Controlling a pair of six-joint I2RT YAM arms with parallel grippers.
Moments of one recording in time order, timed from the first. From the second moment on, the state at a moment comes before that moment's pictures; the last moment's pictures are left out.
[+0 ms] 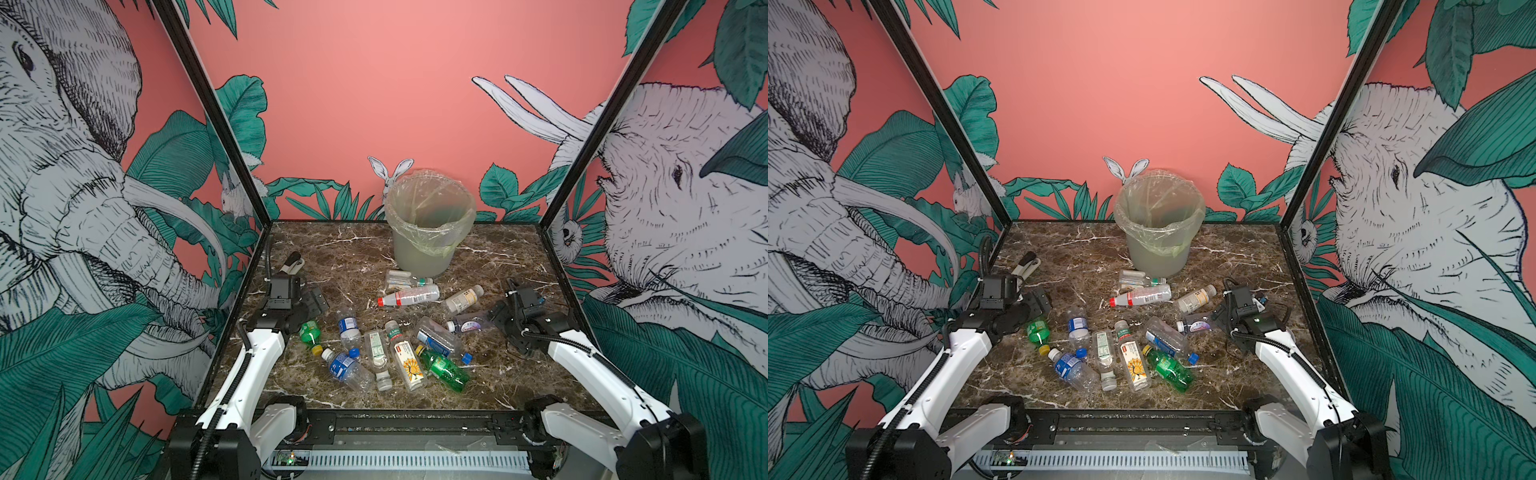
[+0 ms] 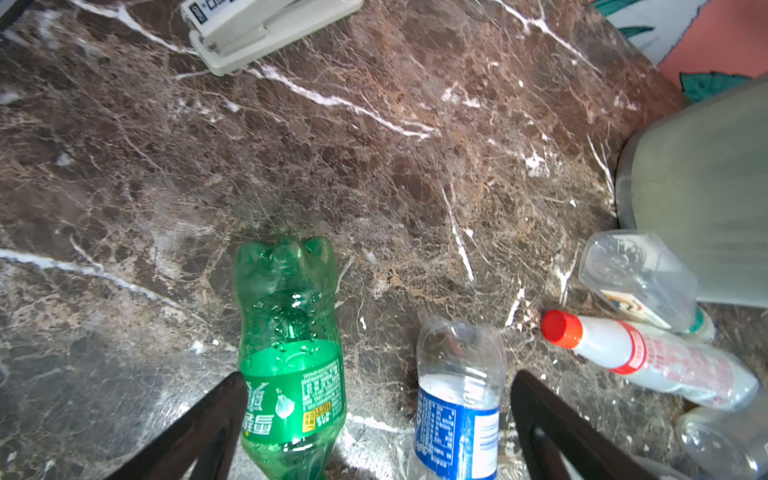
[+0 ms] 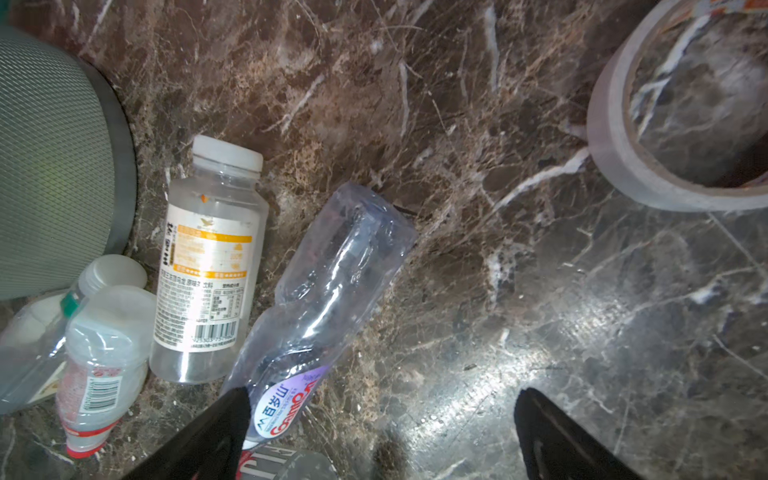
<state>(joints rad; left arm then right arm) -0.07 1.01 0.74 -0.63 0.01 -0.52 0.31 1.04 0.70 -0.73 0.15 1.08</state>
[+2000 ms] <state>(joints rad) -0.07 1.03 0.74 -0.66 0.03 -0.47 0.29 1.25 0.54 -0.30 0.12 1.30</state>
